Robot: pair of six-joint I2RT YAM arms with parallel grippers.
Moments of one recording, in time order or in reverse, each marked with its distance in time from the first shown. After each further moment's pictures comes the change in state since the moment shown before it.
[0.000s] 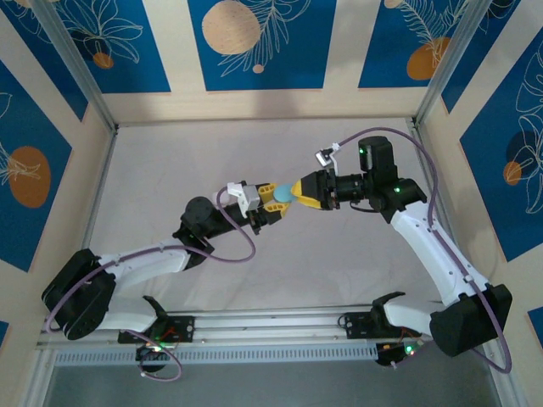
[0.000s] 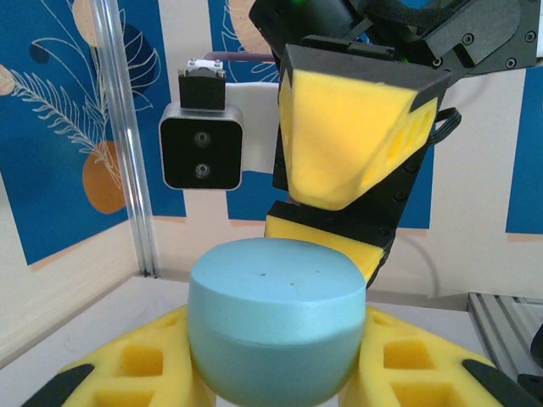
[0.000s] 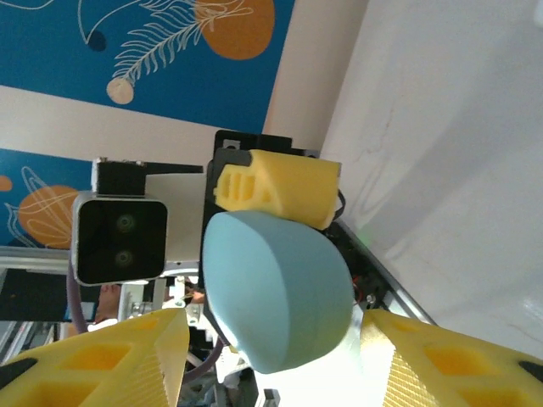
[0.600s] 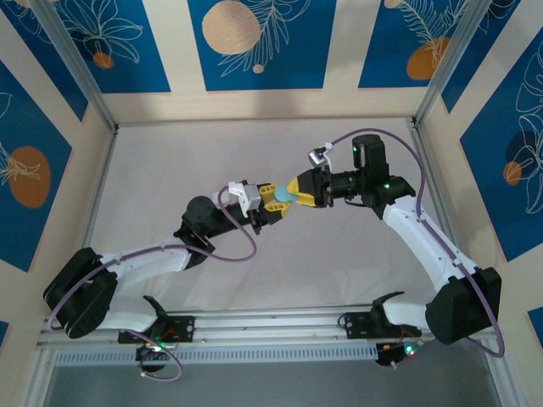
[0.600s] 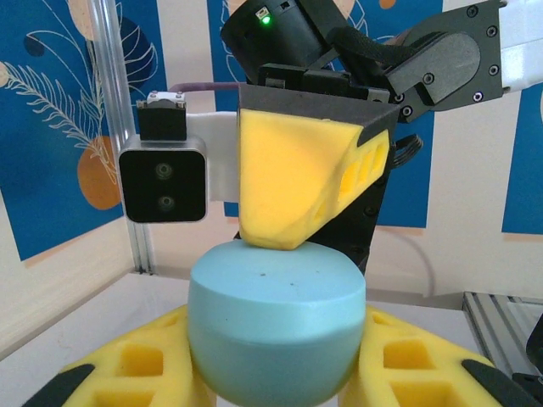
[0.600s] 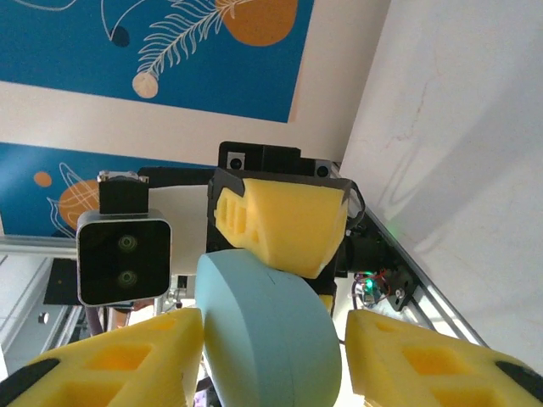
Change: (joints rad) left arm 0.000 0.009 0.006 0.000 0.007 -0.010; right arm 0.008 0.074 -0.037 0.164 -0.097 0.104
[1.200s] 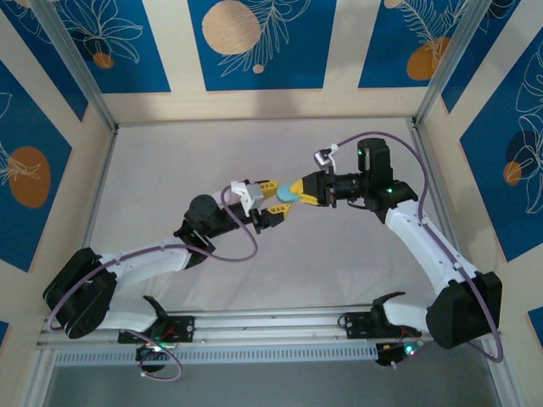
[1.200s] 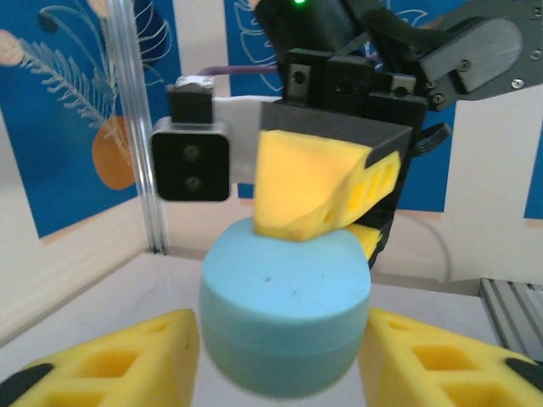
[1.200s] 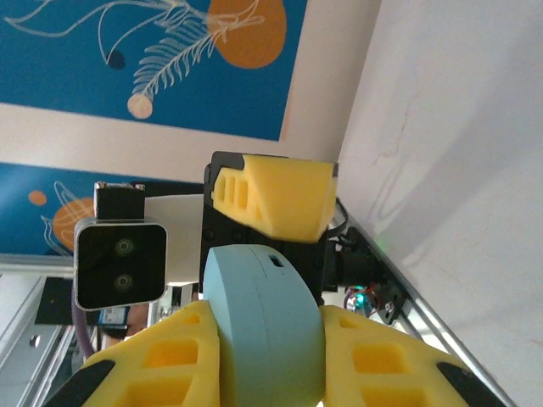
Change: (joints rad) left arm -0.001 -0.006 0.008 -0.080 -0.051 0.032; right arm -0.053 -0.037 -0.067 0.063 0.039 0.031
